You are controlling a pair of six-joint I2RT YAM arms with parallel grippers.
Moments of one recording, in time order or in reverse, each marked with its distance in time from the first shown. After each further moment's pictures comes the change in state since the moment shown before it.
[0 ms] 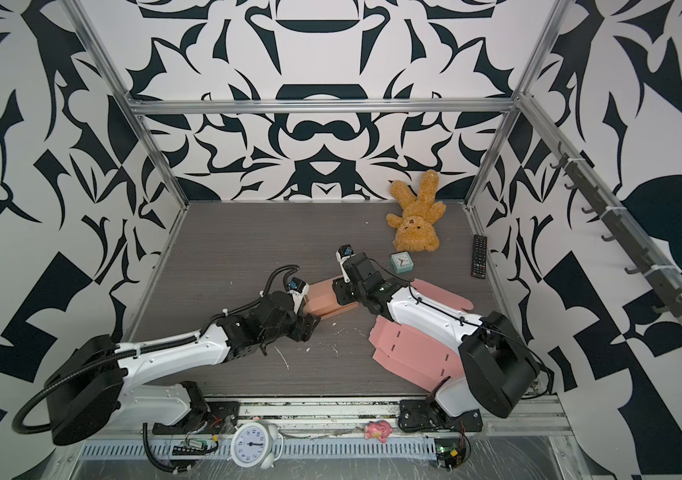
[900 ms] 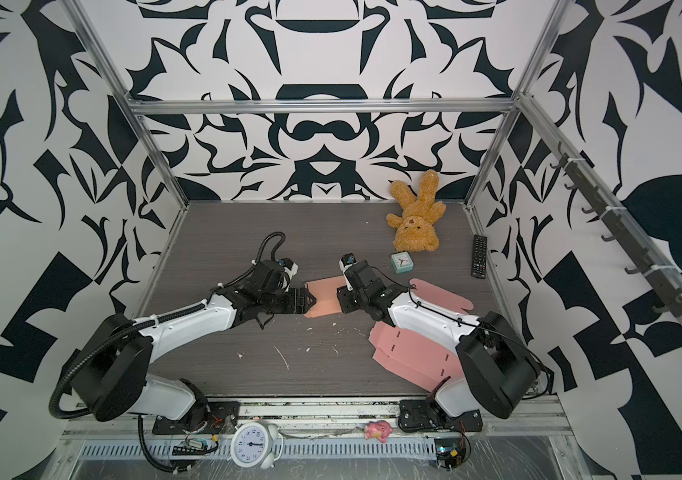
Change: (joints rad) left arm 0.278 0.249 0.170 -0.074 0.319 -0.179; right arm 0.000 -0.003 -0.082 0.014 0.003 0.012
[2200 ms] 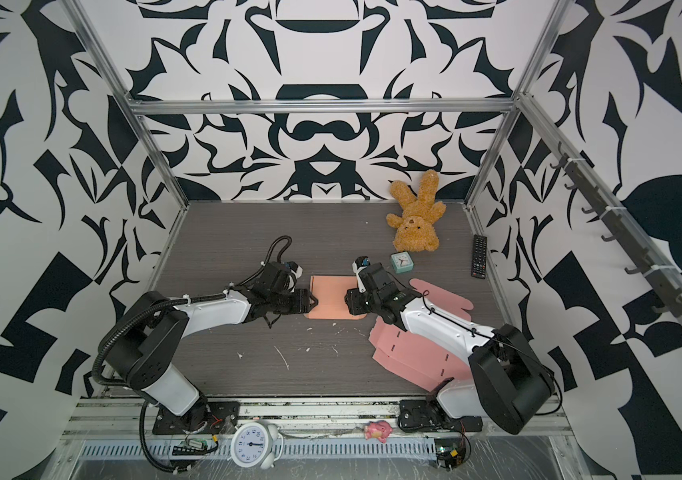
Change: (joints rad) left arm 0.032 0.159 0.000 0.139 0.034 -0.018; right arm -0.077 -0.087 -0.077 -0.015 -0.098 0.078
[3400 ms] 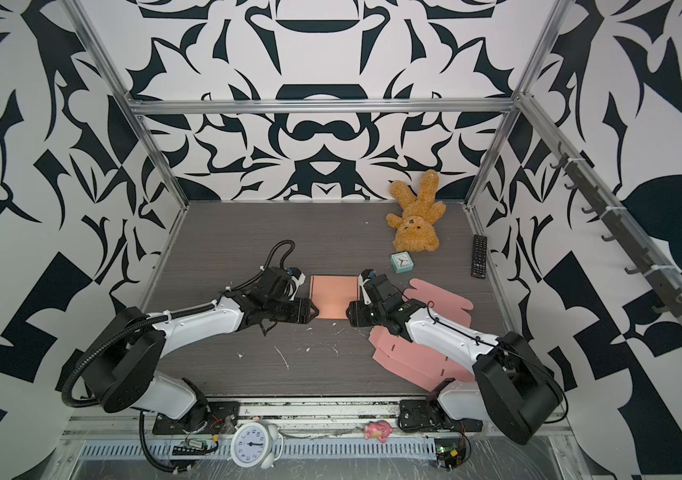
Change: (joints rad) left arm -0.073 -0.129 -0.026 -0.140 -0.004 0.068; right arm 0.000 -0.048 -0.117 0.014 -0.071 0.095
